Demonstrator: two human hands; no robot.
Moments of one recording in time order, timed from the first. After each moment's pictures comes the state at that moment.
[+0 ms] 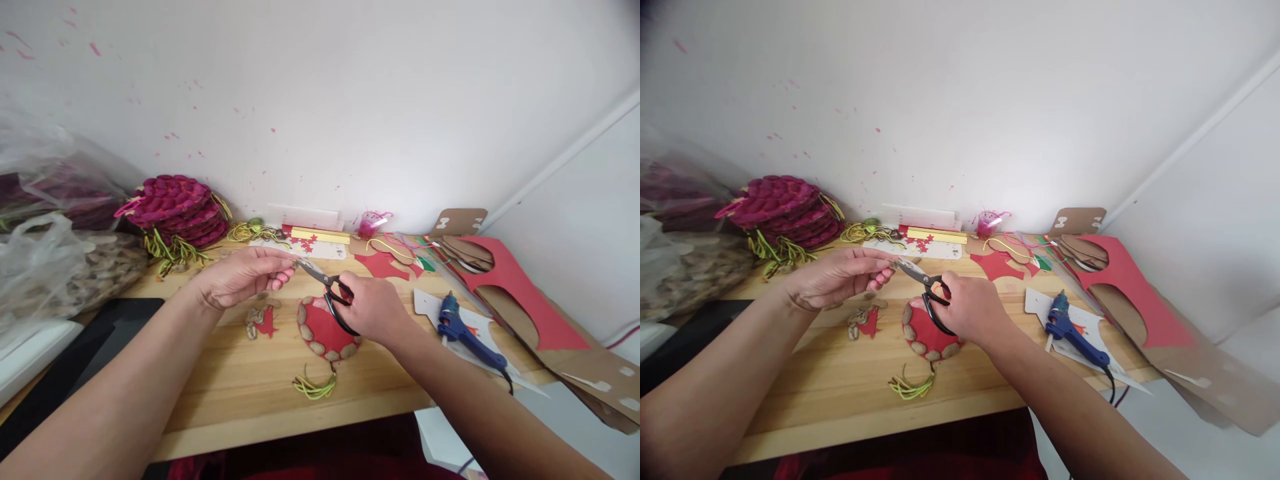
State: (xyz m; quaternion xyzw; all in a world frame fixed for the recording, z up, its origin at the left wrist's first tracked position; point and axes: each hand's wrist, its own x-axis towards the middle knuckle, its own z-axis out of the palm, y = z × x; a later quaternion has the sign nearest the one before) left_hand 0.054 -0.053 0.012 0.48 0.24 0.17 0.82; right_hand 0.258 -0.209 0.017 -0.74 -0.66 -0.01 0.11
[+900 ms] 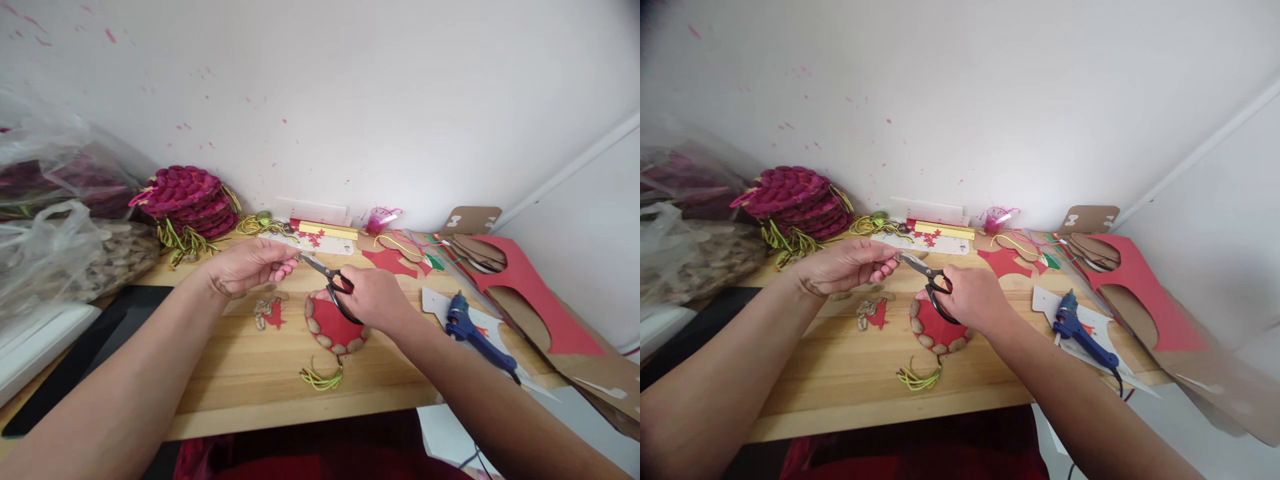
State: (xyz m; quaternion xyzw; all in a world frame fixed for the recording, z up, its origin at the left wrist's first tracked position) left_hand 0.052 -0.047 0.015 0.48 0.30 0.16 0.81; right_hand 0.257 -0.197 0.022 -0.73 -0.68 0.01 0.04
